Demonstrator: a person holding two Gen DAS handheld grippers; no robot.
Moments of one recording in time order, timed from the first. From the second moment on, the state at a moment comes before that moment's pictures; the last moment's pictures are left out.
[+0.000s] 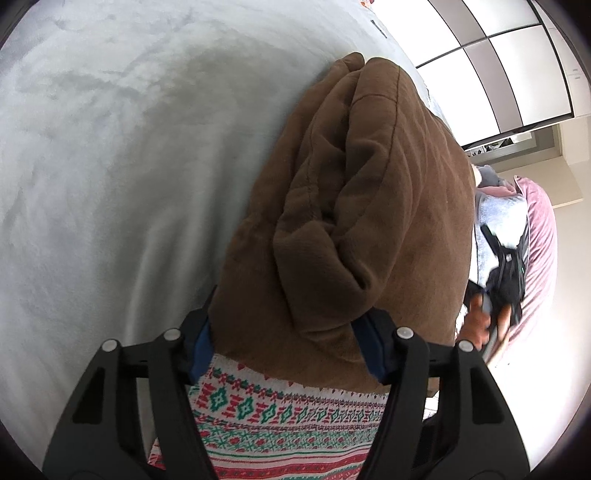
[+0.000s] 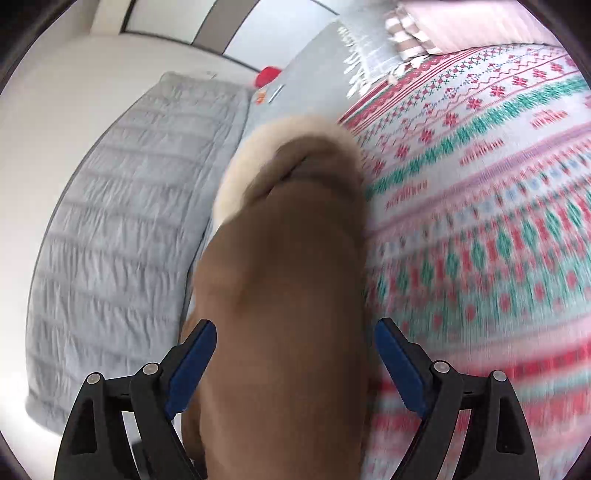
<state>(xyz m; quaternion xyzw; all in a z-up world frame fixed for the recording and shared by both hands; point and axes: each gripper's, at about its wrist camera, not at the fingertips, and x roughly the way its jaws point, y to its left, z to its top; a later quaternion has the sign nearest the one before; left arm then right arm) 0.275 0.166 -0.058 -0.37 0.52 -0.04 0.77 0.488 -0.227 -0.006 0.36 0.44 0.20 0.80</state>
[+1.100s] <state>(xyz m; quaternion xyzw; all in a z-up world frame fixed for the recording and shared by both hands) 0.276 0.150 -0.028 -0.39 0.47 -0.02 0.79 0.524 -0.104 0.056 0.13 0.43 0.17 0.88</state>
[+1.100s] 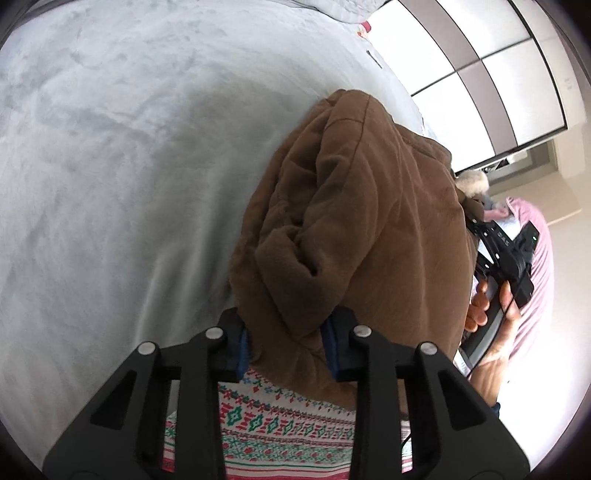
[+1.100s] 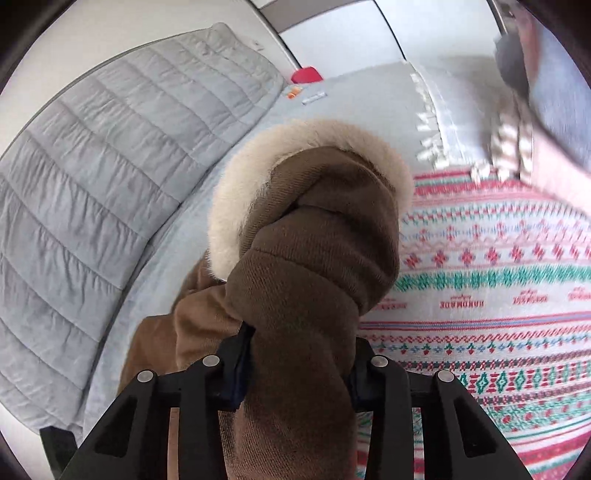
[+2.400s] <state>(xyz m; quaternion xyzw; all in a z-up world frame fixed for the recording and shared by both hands) 0.208 0.278 0.065 -0.31 0.27 0.11 0.90 0.461 0.058 0.101 0.19 0.32 0.35 0.86</state>
